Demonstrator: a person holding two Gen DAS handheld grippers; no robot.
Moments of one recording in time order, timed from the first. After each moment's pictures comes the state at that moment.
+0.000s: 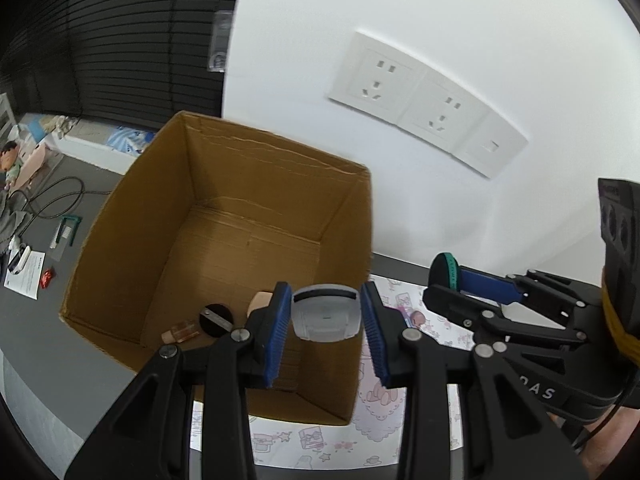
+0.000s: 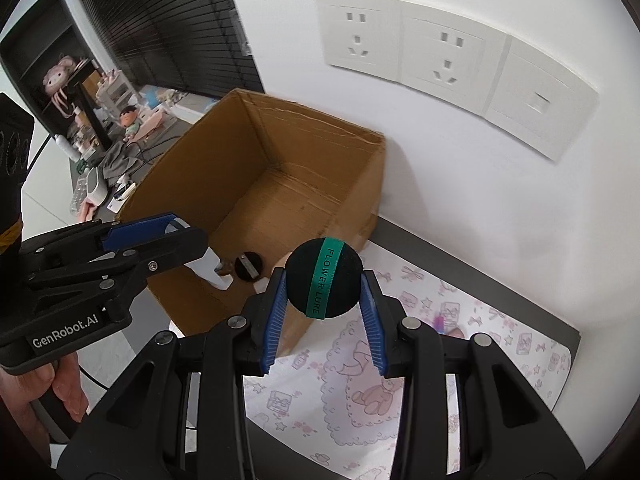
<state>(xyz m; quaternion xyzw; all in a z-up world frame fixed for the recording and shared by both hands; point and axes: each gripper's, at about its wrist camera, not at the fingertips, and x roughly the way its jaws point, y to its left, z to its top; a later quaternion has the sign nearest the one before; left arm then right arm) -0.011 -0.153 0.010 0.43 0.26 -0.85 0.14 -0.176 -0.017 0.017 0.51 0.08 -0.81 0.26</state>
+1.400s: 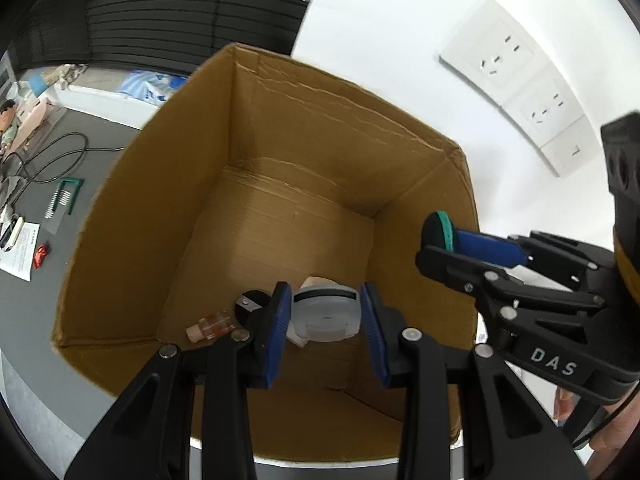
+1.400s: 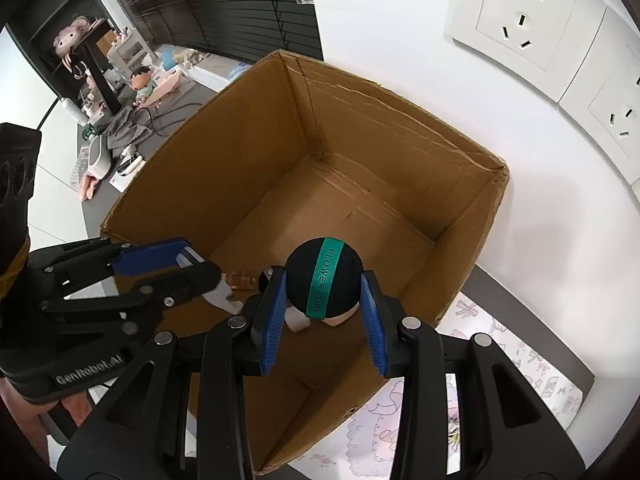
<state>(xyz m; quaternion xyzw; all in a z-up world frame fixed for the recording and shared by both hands) -0.007 -0.217 -0.070 0.49 0.30 -0.81 0.14 -0.231 -0.122 -0.039 0.55 0.11 -0.77 0.29</state>
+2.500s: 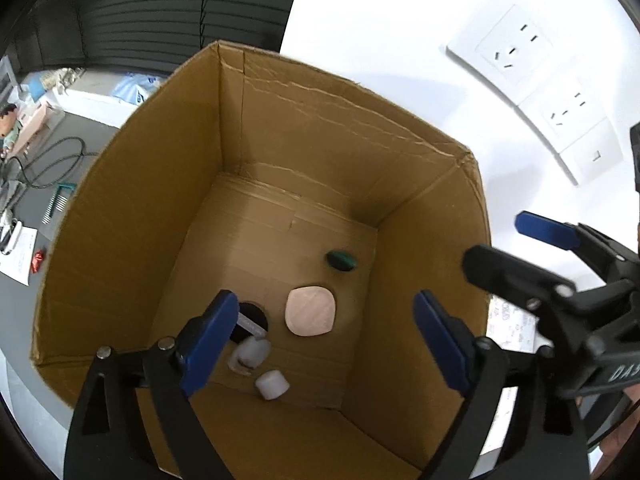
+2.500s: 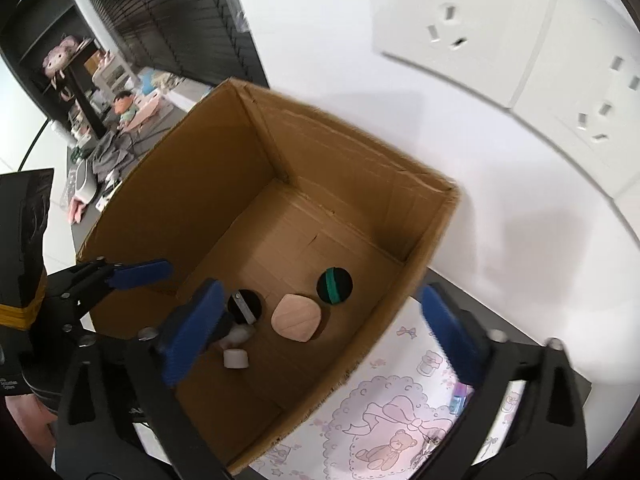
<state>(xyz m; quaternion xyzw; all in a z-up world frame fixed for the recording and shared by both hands) -0.020 -0.213 -0.085 0.48 0.29 -0.81 0.17 -0.263 -0.088 -0.038 0.53 0.09 -0.80 0.27</state>
